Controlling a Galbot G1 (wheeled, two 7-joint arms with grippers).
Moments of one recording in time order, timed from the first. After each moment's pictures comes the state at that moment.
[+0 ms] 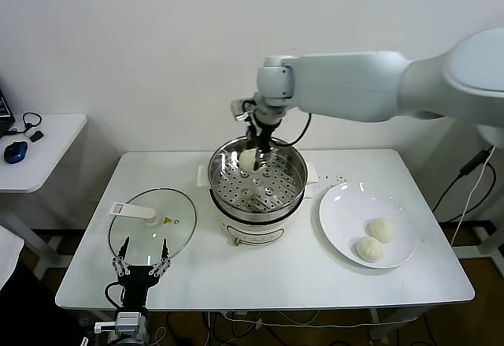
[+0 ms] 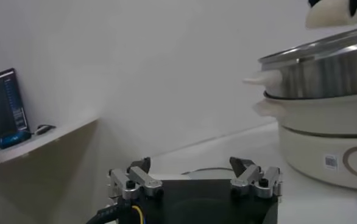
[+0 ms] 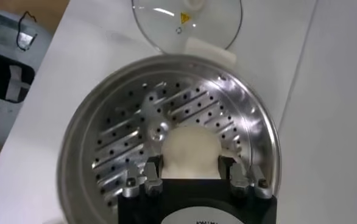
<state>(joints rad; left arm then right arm) 1.64 -1.60 -0.65 -1.92 0.26 -0.13 -0.03 0.80 1.43 -1.70 1.07 0.82 -0.30 -0.94</state>
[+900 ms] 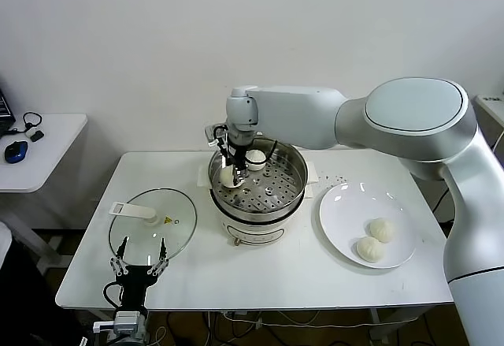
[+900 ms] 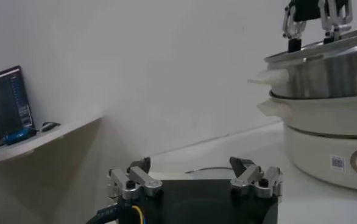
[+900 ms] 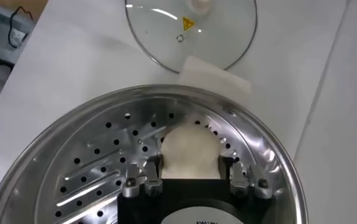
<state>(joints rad) 1.64 -1.61 -0.66 -1.91 0.26 -0.13 -0.03 0.65 1.53 -1.65 0.91 0.71 -0.28 -0.96</state>
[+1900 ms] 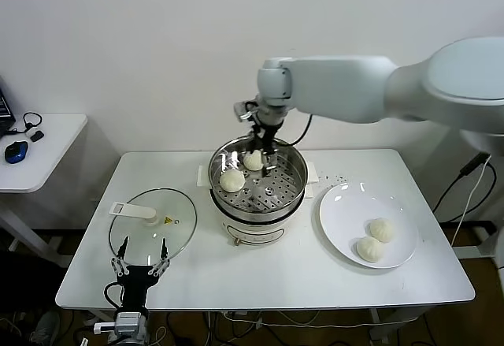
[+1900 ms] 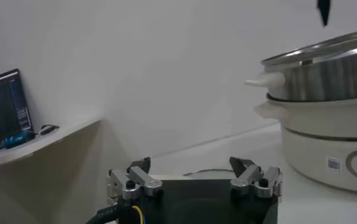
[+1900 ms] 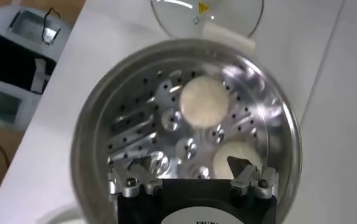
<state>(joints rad) 1.65 -1.61 -0.65 -1.92 0.27 -0.12 -0.04 0.91 1.33 -1.81 1.11 0.84 -0.21 -1.05</state>
